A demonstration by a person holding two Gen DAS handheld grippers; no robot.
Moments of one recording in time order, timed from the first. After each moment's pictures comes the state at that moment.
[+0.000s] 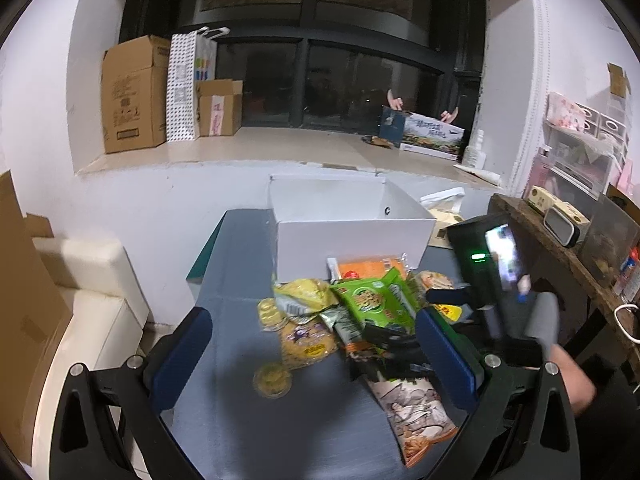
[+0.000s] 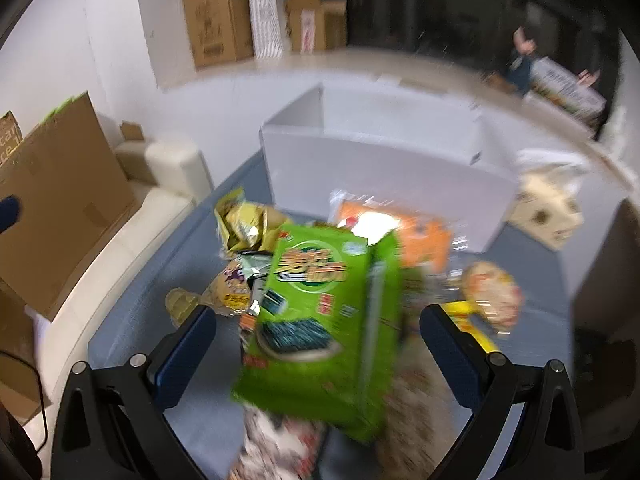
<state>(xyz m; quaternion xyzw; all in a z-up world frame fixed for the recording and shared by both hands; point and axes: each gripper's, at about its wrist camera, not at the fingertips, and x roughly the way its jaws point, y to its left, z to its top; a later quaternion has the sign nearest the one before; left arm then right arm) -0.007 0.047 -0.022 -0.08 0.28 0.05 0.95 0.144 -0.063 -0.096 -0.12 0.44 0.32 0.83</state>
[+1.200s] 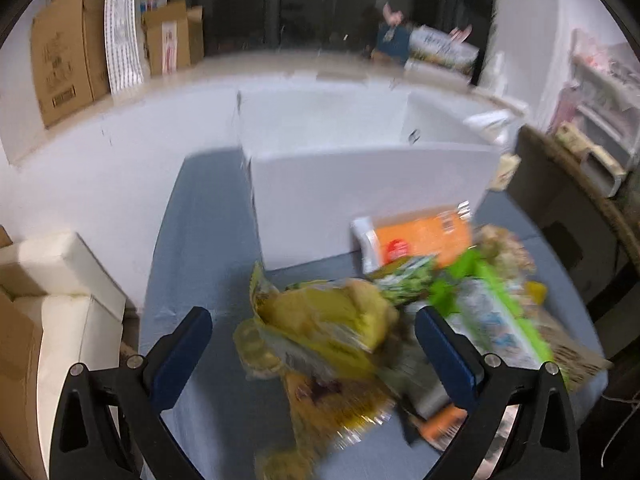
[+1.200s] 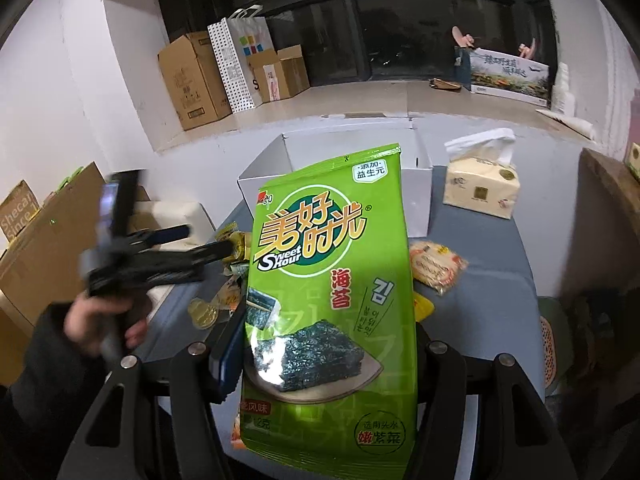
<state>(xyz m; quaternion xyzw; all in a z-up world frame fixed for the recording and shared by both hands) 0.170 0.075 -0.133 -0.04 0.42 0.01 0.91 0.094 -0.190 -0.030 -0.01 0.39 0.30 0.87</state>
